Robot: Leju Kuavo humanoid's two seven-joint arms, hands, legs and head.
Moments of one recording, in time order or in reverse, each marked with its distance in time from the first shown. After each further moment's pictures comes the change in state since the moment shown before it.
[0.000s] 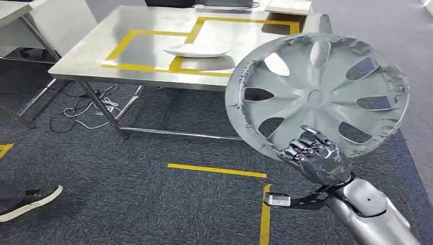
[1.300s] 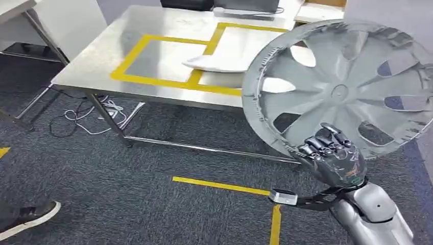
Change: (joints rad) left arm 0.008 0.005 0.024 0.003 -0.022 -0.005 0.010; right arm 0.069 0.069 -0.130 -0.075 0.024 0.000 -0.035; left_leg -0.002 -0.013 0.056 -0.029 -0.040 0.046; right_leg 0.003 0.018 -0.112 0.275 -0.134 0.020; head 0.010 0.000
